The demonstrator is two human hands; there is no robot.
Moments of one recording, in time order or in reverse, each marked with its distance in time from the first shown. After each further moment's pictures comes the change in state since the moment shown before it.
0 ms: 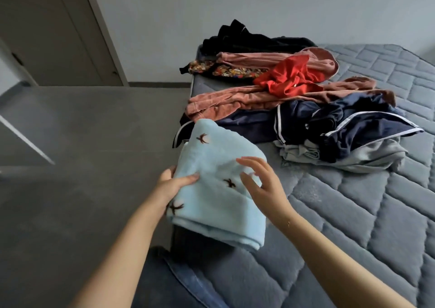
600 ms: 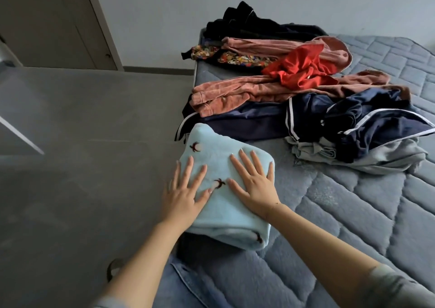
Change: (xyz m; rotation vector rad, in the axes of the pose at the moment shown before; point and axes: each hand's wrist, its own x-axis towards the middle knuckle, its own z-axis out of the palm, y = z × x) left_hand 0.057 -0.082 -0.007 1.211 0.053 0.531; right_hand 0.045 0.085 0.064 -0.722 -0.273 -0.041
